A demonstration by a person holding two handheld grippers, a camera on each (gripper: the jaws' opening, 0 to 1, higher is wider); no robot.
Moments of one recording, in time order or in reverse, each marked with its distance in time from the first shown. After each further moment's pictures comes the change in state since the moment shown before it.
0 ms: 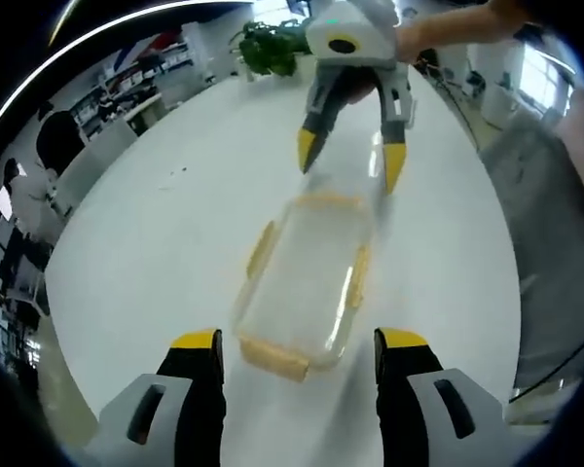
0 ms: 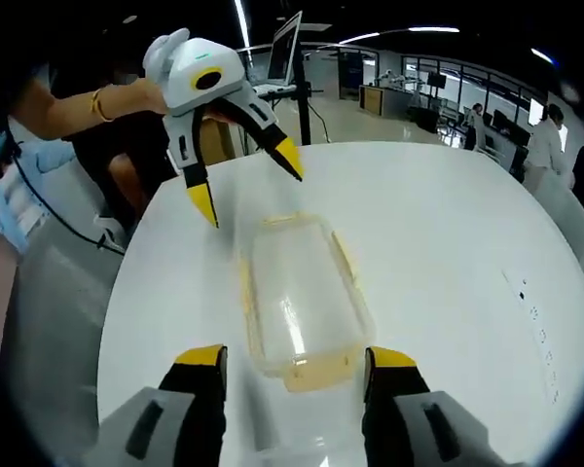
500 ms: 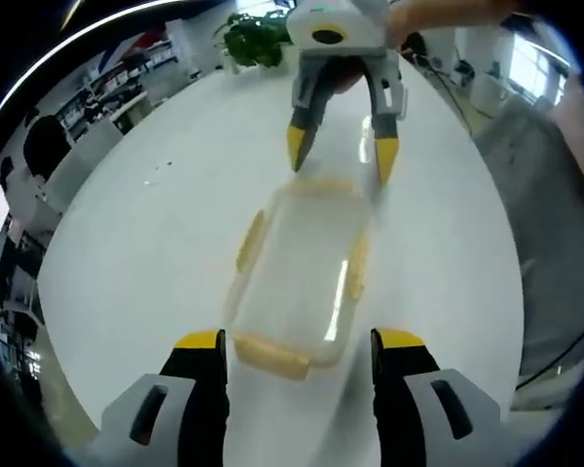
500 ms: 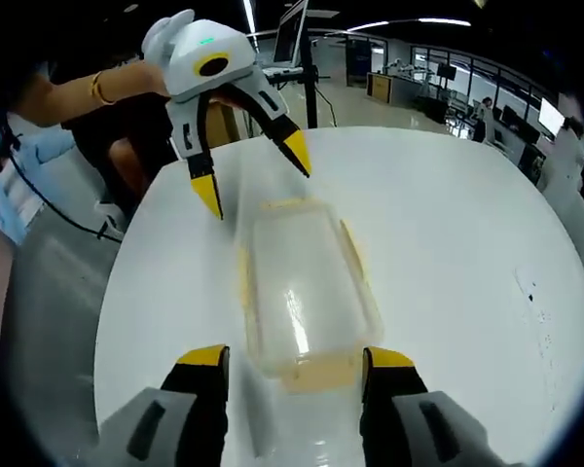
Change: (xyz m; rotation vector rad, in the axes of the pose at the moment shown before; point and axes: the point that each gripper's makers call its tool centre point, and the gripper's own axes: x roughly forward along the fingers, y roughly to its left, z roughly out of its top) left arm 0.011 -0.001 -0.009 0.035 0.045 -0.041; right arm 0.013 0.001 -0.005 -0.025 0.073 0.022
